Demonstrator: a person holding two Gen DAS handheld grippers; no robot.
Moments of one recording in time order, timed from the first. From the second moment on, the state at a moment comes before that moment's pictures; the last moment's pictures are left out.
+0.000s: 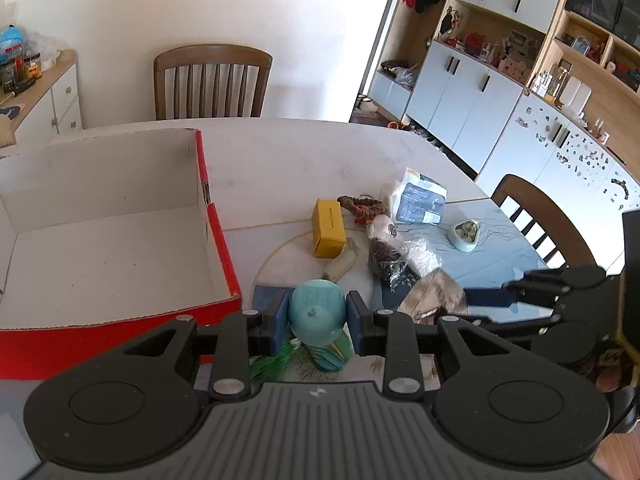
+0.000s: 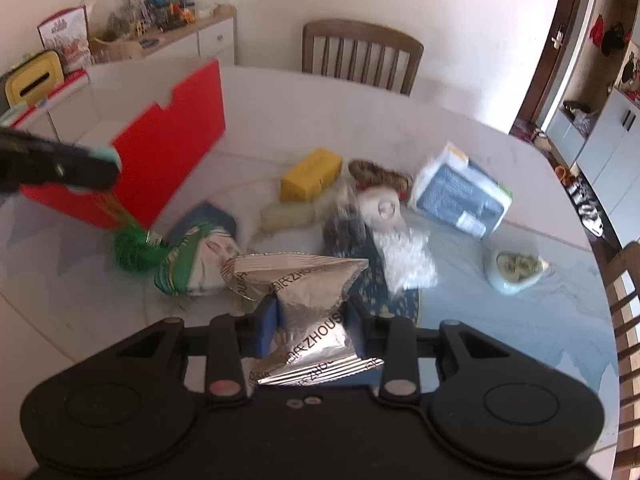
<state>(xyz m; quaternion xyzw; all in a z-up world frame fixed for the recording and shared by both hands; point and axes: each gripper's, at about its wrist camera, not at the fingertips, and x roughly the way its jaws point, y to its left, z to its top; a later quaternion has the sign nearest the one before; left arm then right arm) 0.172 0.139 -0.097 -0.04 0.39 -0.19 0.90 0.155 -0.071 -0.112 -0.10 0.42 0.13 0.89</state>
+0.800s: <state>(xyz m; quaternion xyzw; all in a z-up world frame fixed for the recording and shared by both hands) 0.142 0.136 -0.168 0.03 0.44 -0.23 0.87 0.133 -0.080 -0.129 -0.14 0.45 0.13 0.87</state>
